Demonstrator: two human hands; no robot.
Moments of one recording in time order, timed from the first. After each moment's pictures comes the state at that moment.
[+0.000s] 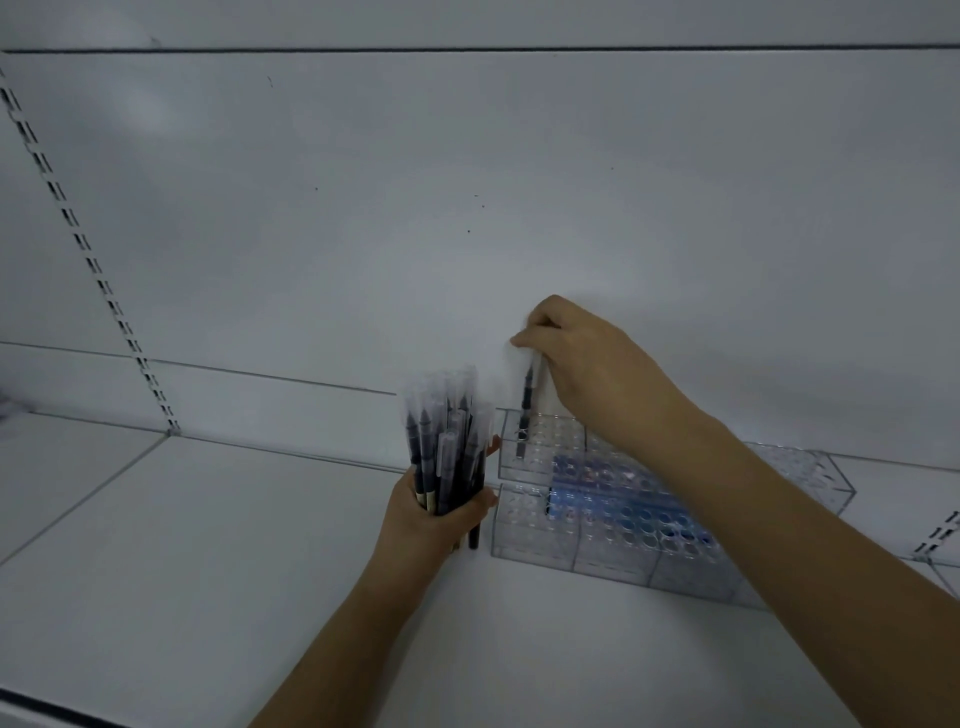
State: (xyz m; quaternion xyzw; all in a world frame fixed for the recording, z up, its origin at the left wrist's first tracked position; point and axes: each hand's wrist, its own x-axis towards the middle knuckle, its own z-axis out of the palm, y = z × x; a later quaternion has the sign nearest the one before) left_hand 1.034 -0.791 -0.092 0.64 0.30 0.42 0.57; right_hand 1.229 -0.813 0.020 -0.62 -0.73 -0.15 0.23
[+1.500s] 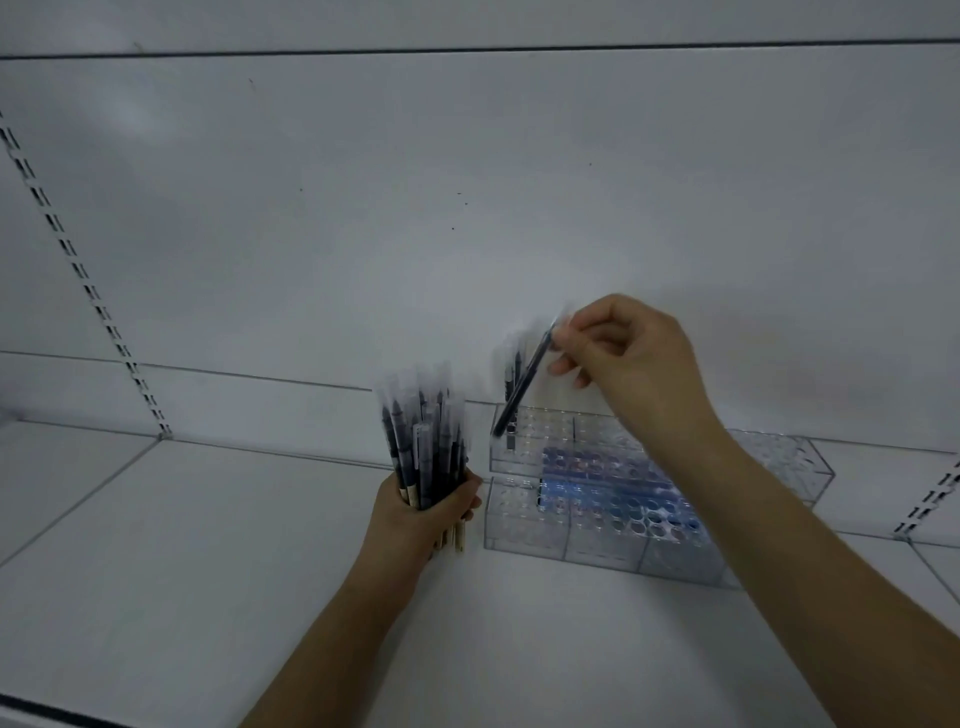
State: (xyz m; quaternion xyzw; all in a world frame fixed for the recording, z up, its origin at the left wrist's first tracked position) left_hand 1.031 -0.789 -0.101 0.58 0.32 0.43 0.61; right_hand 1.219 -0.861 0.029 -0.59 -0.50 0.16 0.62
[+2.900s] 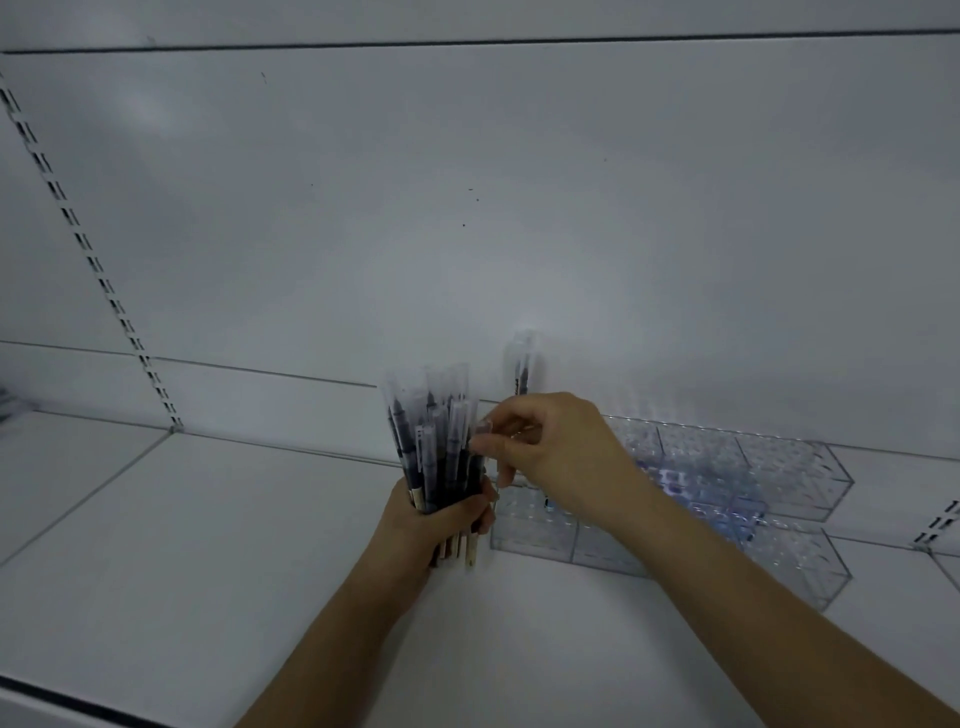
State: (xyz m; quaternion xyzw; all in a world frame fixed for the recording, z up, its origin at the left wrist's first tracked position) left_hand 1.031 -0.785 -0.103 0.59 0.20 0.41 0.66; right_hand 1.177 -0.851 -0.013 -0.65 -0.58 0.24 0.43
